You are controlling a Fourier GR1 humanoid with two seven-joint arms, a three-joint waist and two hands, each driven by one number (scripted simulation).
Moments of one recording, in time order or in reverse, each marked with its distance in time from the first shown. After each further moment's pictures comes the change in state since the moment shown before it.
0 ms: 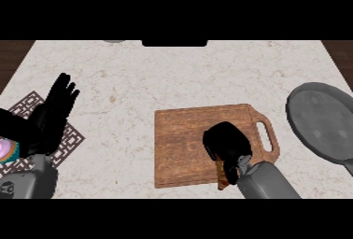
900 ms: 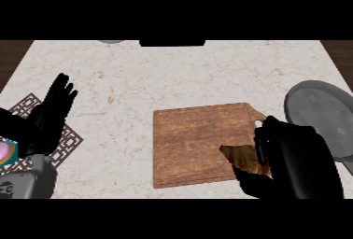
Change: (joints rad) left arm 0.000 0.001 0.009 0.003 -0.009 0.002 0.009; right arm 0.143 -0.015 -0.071 -0.732 0.229 0.005 0.449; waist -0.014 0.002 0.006
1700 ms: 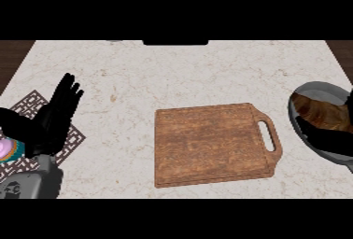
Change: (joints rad) left arm 0.000 -0.031 -0.016 -0.011 -0.019 -0.004 -0.005; right arm -0.146 -0.092 -0.545 0.029 -0.212 0.002 -0.129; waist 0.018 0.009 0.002
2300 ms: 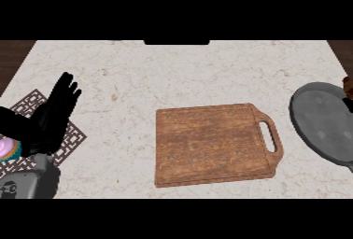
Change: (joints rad) left arm -0.006 0.009 0.016 0.000 0.009 -0.019 0.012; right arm -0.015 -0.189 -0.339 0.529 -0.196 -0.306 -0.408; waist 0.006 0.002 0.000
